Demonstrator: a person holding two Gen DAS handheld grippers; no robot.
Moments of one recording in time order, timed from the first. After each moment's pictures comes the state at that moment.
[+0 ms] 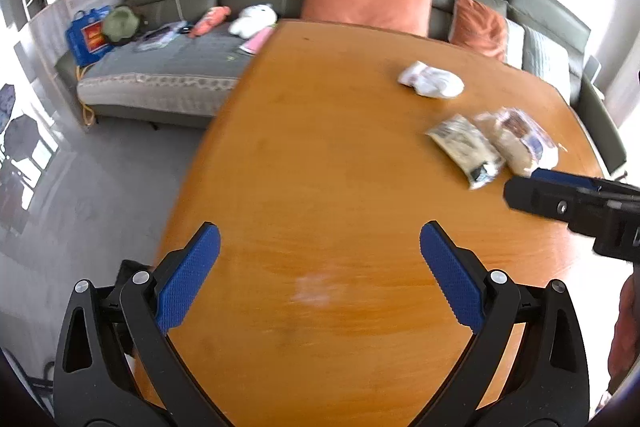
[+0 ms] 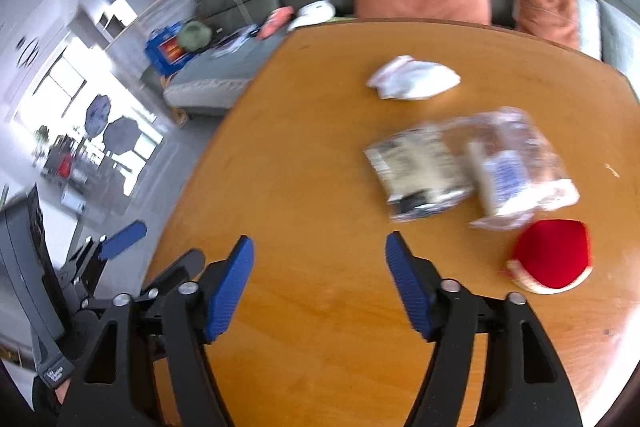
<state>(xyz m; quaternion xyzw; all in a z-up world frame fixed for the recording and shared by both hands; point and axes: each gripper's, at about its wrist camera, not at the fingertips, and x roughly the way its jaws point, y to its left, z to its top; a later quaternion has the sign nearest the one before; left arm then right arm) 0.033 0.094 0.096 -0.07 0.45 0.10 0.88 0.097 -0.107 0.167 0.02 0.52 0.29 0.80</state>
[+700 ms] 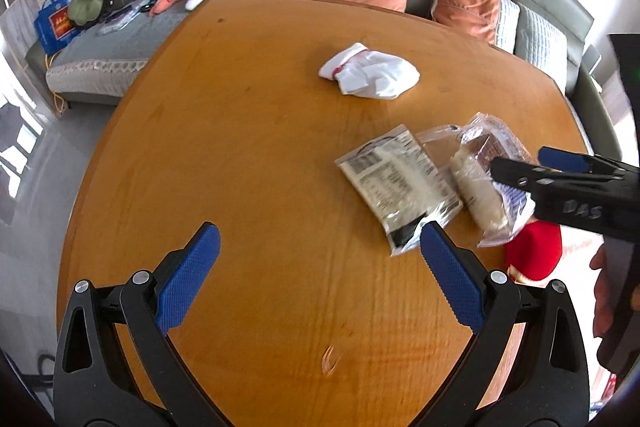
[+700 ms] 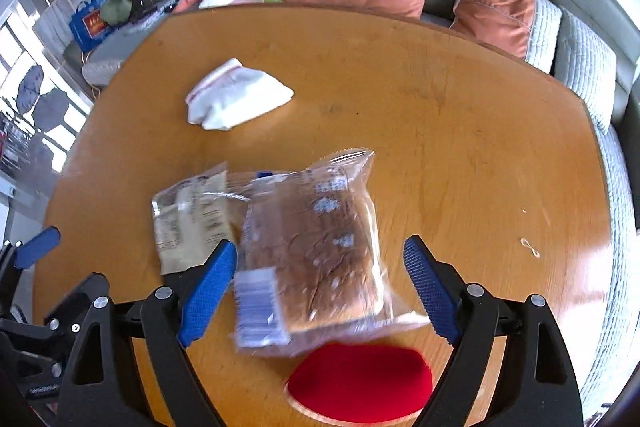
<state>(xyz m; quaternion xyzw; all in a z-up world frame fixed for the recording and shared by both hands) 0.144 0.026 0.072 -0.09 0.50 0.08 0.86 0.236 -0.164 0.108 -0.09 0.55 0.20 0.80</state>
